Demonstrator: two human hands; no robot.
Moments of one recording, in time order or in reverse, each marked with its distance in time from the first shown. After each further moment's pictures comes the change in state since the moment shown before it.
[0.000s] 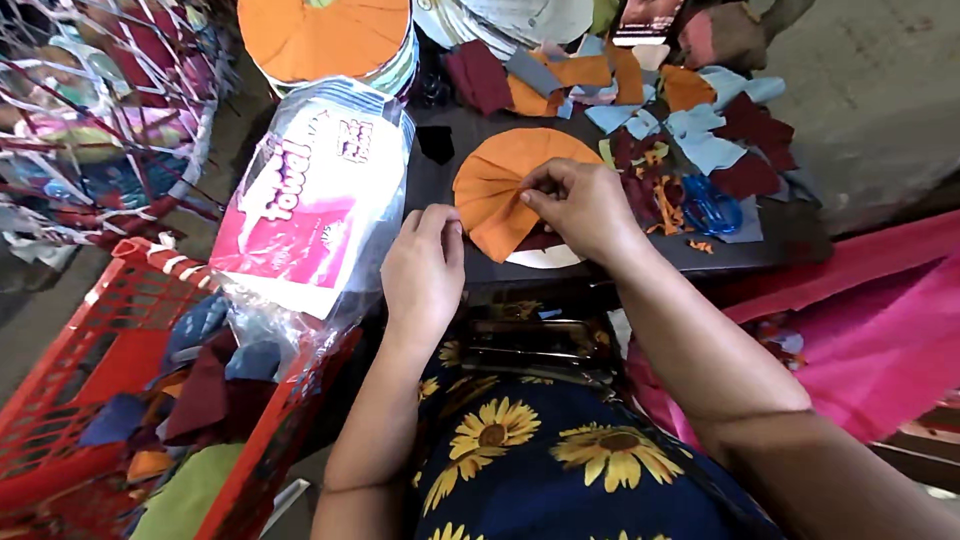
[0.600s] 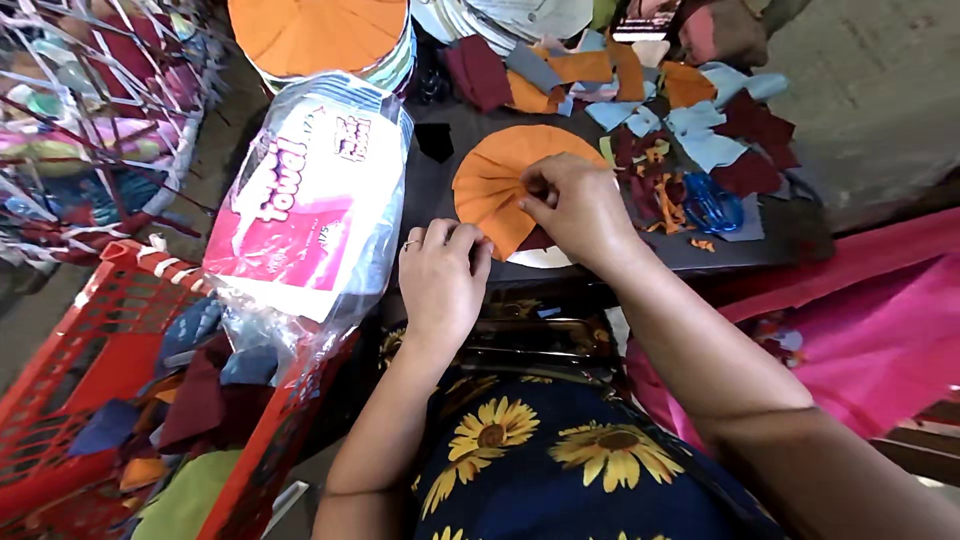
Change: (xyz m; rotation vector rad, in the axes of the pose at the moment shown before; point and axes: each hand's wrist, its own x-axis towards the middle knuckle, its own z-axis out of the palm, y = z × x) left_hand -0.010 -0.006 0.027 0.133 0.058 0.164; right_hand 0.001 0.004 0.007 -0.203 0.051 -0.114
